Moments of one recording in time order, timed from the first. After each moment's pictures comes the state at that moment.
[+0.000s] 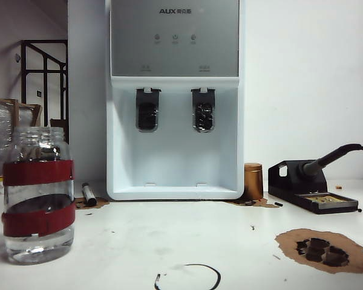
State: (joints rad) left arm -0.26 0.14 0.41 -0.40 -0.09 -0.09; right arm 0.82 0.00 0.26 -0.37 0.45 0.02
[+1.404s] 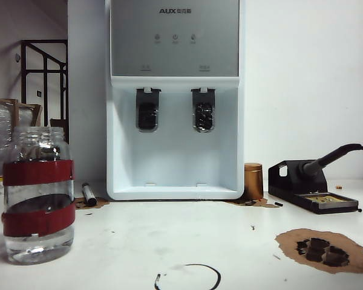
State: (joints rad) left arm -0.26 0.14 0.36 -0.35 -0.09 -0.09; right arm 0.82 0.00 0.24 -0.37 0.44 0.01
